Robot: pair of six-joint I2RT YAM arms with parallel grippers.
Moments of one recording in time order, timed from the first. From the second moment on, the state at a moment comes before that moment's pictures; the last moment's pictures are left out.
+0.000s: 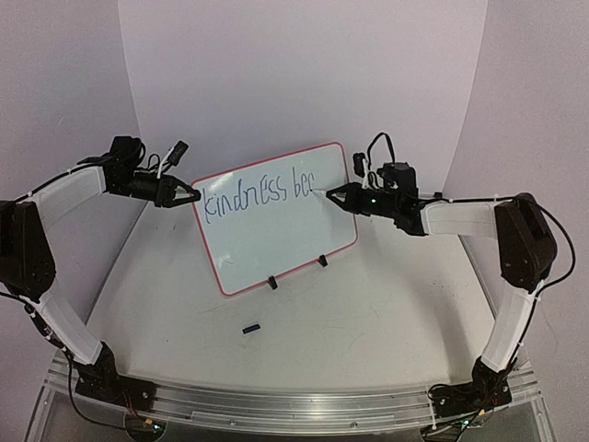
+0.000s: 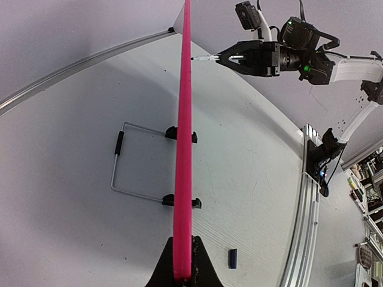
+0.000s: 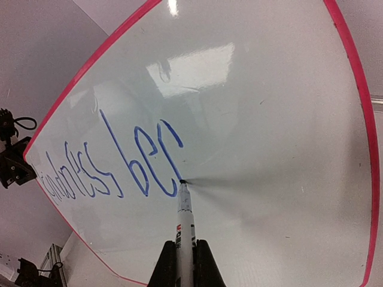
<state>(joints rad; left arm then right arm) -0.12 1.60 1.39 -0.62 1.00 0.32 0.47 1.88 1.26 0.35 -0.43 0.52</state>
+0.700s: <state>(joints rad) -0.12 1.60 1.39 -0.62 1.00 0.32 0.47 1.87 1.30 0.36 -0.39 0.52</state>
